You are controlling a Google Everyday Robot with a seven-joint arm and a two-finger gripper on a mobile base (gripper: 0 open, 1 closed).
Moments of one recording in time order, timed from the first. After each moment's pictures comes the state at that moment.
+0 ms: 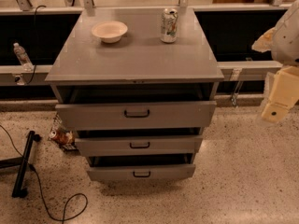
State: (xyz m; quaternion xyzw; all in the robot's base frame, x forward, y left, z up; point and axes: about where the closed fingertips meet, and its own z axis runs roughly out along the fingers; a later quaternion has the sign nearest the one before) arm 0.438 -0.217 0.976 -0.60 0.78 -0.03 0.16
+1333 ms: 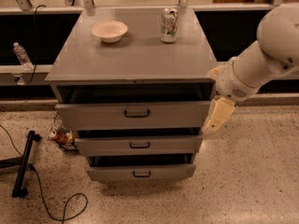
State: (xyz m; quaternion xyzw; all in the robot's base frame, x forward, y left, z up) arm 0.529 -0.169 0.837 -0.61 0.75 0.03 0.24
